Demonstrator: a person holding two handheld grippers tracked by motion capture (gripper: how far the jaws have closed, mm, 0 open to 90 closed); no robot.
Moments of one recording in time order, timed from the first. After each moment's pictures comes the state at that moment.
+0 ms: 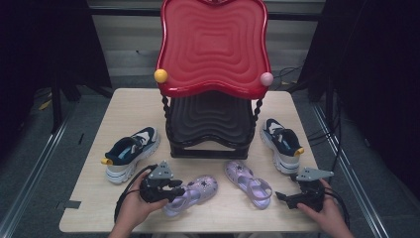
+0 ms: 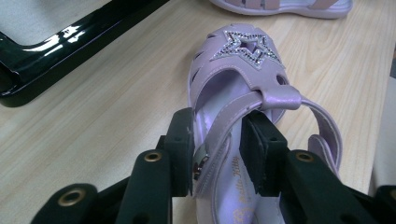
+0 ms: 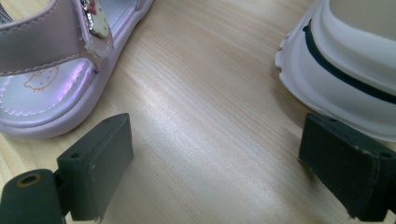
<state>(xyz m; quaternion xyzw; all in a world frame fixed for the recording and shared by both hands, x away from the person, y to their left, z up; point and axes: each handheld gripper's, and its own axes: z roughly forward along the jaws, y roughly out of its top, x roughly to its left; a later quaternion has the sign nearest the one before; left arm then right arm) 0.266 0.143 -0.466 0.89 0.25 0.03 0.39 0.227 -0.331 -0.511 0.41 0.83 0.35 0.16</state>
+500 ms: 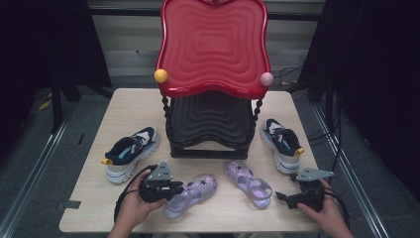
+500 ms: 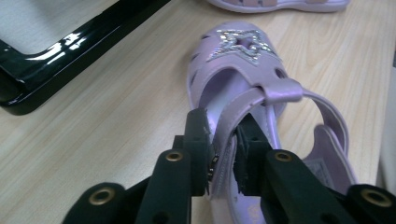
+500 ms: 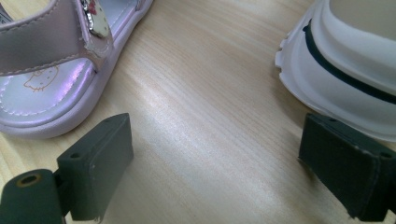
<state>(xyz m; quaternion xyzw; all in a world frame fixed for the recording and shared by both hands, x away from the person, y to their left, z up) 0.266 0.146 -0.466 0.89 0.22 0.05 0.39 0.227 -0.331 -0.511 0.41 0.83 0.35 0.16</state>
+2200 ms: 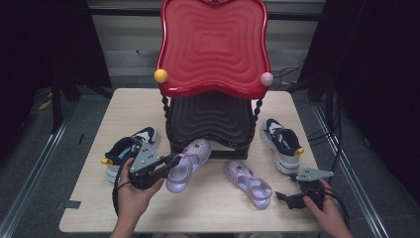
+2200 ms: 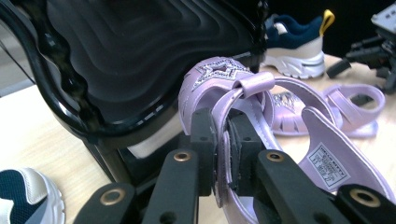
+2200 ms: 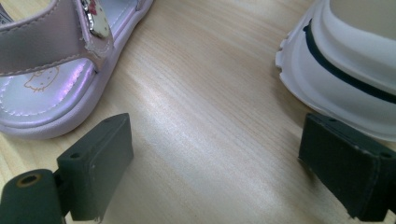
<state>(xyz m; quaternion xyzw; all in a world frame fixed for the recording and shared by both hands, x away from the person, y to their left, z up) 0.265 0.150 -0.401 0.79 0.28 0.19 0.51 0.226 -0.330 -0.511 0.41 0.83 0.35 0.16</state>
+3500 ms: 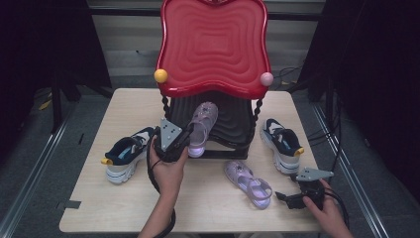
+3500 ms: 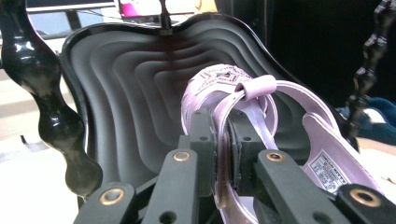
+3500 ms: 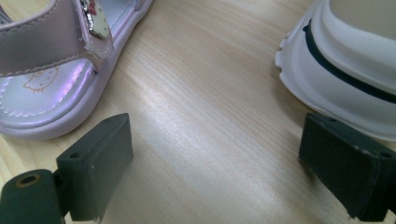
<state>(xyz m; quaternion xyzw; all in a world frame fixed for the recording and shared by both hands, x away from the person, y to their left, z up) 0.312 0.088 -0.393 0.69 0.35 0.31 0.55 0.226 -0.330 -0.511 0.41 0.83 0.35 0.16</state>
